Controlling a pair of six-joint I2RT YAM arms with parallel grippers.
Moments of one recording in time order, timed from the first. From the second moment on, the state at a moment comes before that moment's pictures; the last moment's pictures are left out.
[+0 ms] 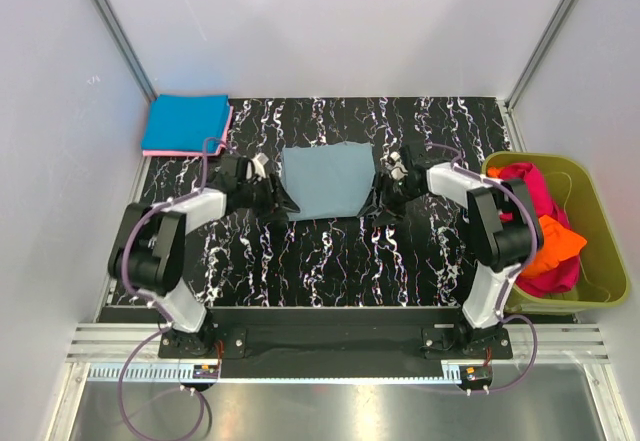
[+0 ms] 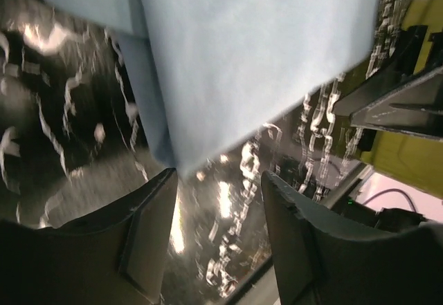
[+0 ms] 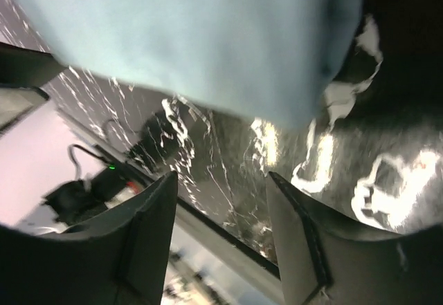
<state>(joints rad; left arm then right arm) -0.23 1.69 0.88 -0.09 0.62 -0.61 0.29 1.89 1.16 -0.49 -0.64 0.60</state>
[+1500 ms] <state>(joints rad) 0.31 1.30 0.76 -0.27 0.61 -0.66 1.03 2.03 1.12 0.30 0.25 -1.01</state>
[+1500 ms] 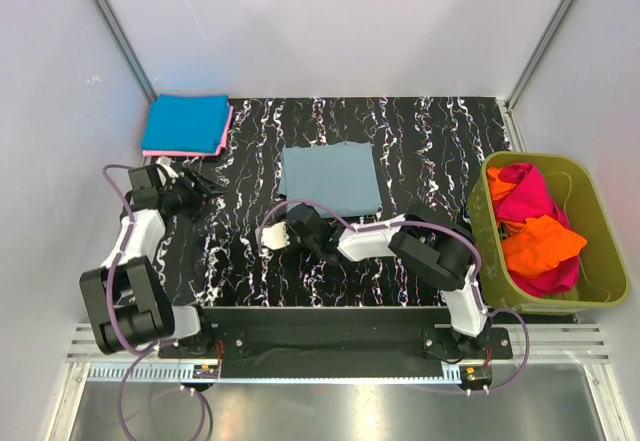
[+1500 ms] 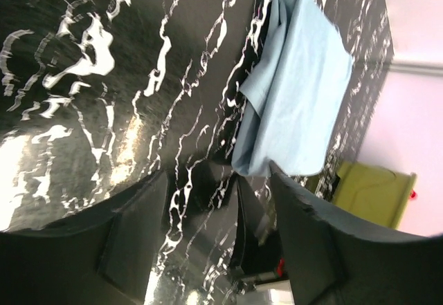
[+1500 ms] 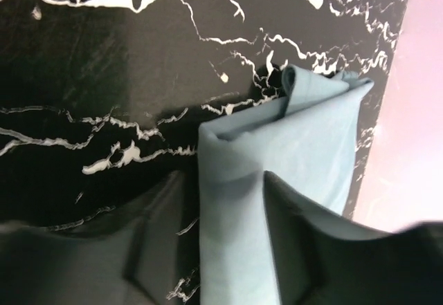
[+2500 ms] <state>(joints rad) -0.01 1.83 0.86 0.33 0.71 -0.99 0.95 1.93 1.19 0.14 0.20 -0.96</state>
